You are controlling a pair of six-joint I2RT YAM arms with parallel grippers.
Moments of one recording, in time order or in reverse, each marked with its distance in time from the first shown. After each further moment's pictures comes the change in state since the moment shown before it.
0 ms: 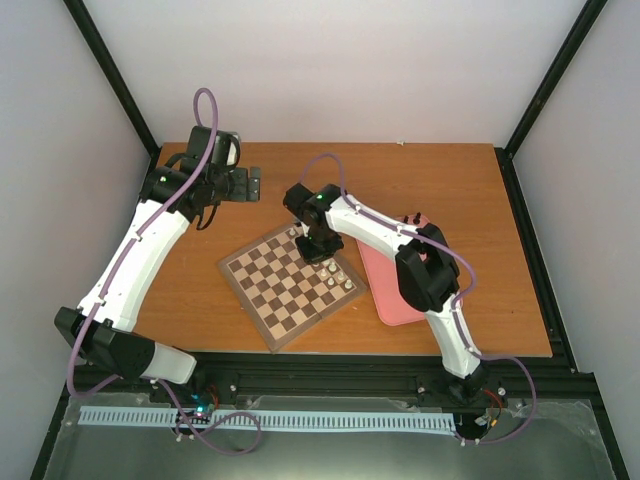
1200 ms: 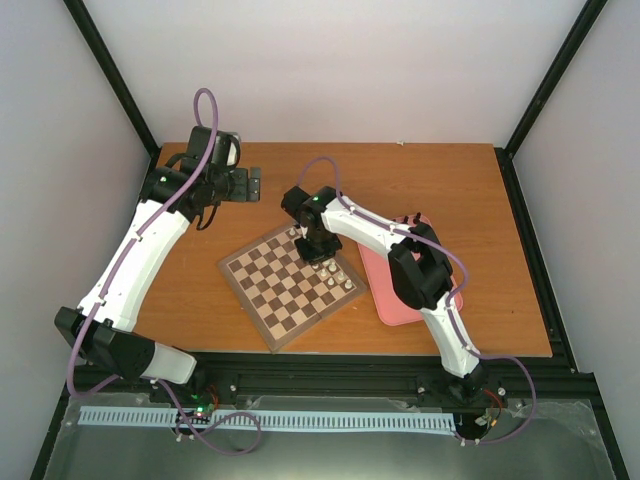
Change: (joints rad) left arm 0.000 0.000 -0.002 0.000 0.003 0.000; right arm 0.000 0.056 0.026 0.002 0.034 -0.011
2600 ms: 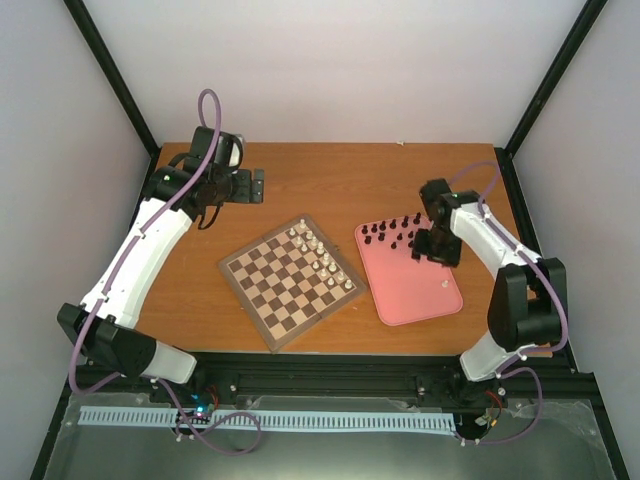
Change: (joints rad) left arm 0.000 0.013 -0.006 0.002 0.046 0.000; right arm -0.568 -0.631 -0.677 0.069 0.095 0.103
